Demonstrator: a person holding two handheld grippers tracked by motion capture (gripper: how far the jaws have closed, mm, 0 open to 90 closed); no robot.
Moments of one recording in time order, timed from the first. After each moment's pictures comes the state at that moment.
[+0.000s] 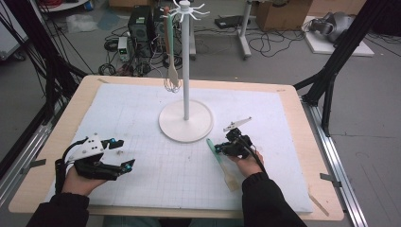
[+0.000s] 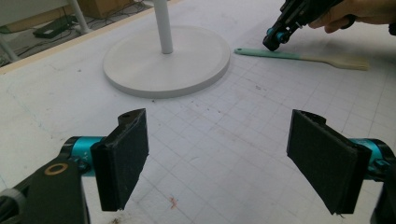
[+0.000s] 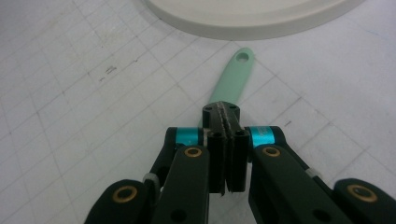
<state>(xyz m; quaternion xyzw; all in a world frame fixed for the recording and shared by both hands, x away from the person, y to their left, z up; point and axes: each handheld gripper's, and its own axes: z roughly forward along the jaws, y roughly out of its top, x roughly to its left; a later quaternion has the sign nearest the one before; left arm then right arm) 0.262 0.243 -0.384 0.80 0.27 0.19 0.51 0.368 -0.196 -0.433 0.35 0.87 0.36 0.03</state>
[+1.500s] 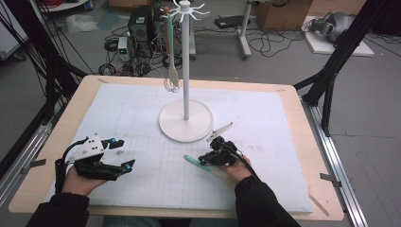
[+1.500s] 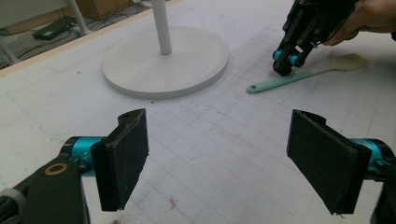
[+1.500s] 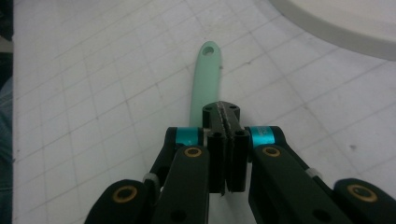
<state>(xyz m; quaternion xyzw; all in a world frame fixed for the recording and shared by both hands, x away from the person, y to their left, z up) 0.261 0.241 -0.382 0.80 0.26 0.19 0.51 0.348 -0.149 -0.436 0.25 0.90 0.36 -0.05</state>
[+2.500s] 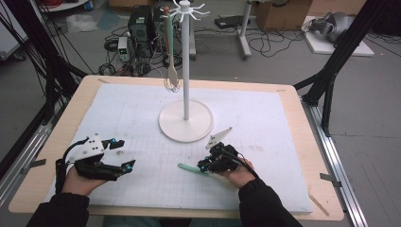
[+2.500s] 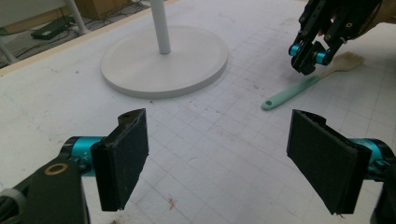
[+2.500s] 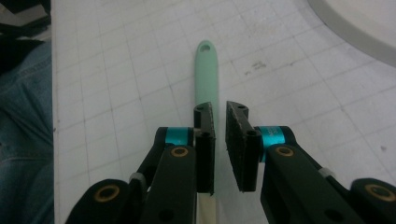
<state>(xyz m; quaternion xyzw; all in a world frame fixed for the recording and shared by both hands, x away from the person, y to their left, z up) 0.261 0.240 -0.383 0.80 0.26 0.18 0.51 0.323 -0.150 -0.420 0.20 0.91 0.35 -0.03</state>
